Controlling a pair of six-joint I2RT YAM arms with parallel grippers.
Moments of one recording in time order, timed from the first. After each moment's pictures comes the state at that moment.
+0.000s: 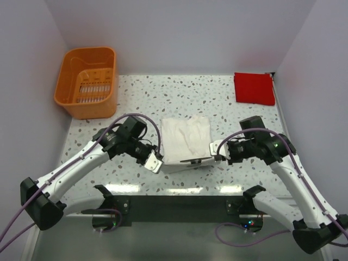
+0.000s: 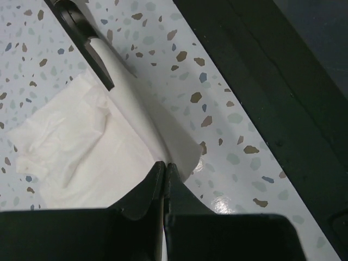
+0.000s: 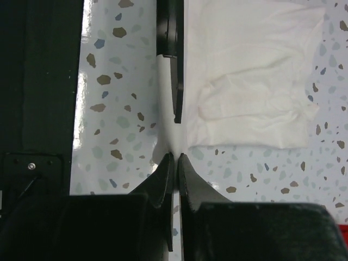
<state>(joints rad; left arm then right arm) -0.70 1.12 0.99 -0.92 0.80 1.29 0.43 0.92 1.04 -1.18 -0.59 -1.18</state>
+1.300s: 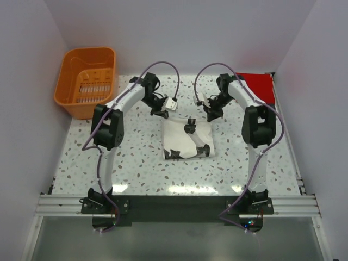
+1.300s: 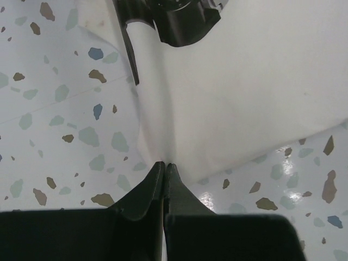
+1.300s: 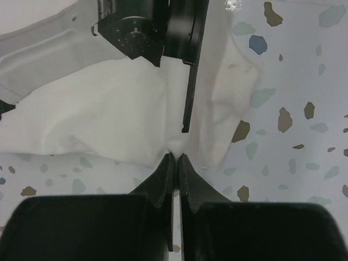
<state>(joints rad) -0.36 2.24 1.94 -1.11 0.76 1.50 0.19 2.21 1.92 -1.28 -0.59 -1.46</state>
